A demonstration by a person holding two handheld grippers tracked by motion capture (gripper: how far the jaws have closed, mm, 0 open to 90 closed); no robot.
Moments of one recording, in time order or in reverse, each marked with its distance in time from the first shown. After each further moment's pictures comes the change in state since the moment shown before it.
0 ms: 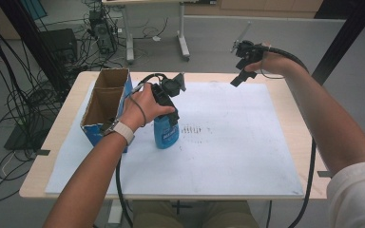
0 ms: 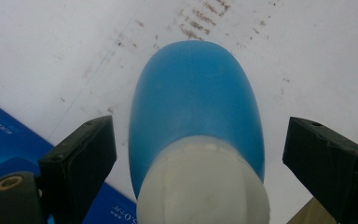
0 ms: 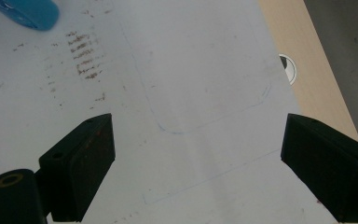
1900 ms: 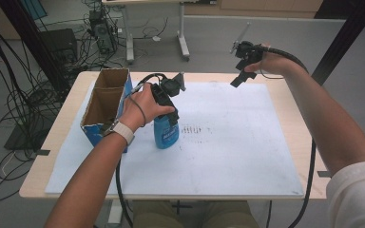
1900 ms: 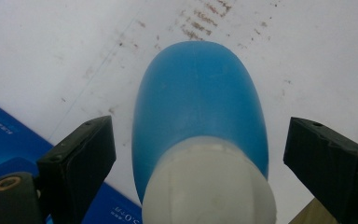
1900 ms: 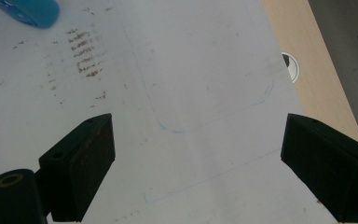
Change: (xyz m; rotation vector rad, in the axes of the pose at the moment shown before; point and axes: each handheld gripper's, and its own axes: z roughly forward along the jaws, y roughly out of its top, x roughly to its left) left arm 0.002 0.000 0.001 -0.004 0.000 -0.004; right arm 0.000 0.000 0.002 0.010 0.004 0.001
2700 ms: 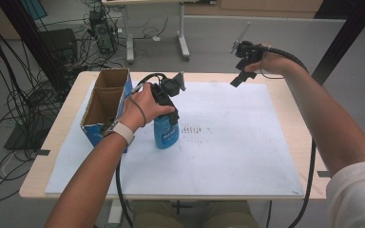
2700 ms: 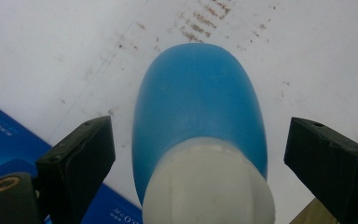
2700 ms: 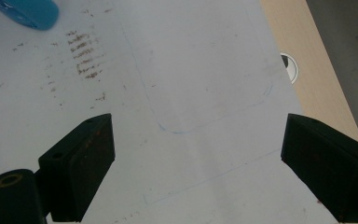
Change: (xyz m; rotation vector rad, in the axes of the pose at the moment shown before) left arm 0.001 0.000 -0.001 -0.007 -0.004 0.001; right arm 0.000 0.000 0.000 -0.003 -0.001 0.005
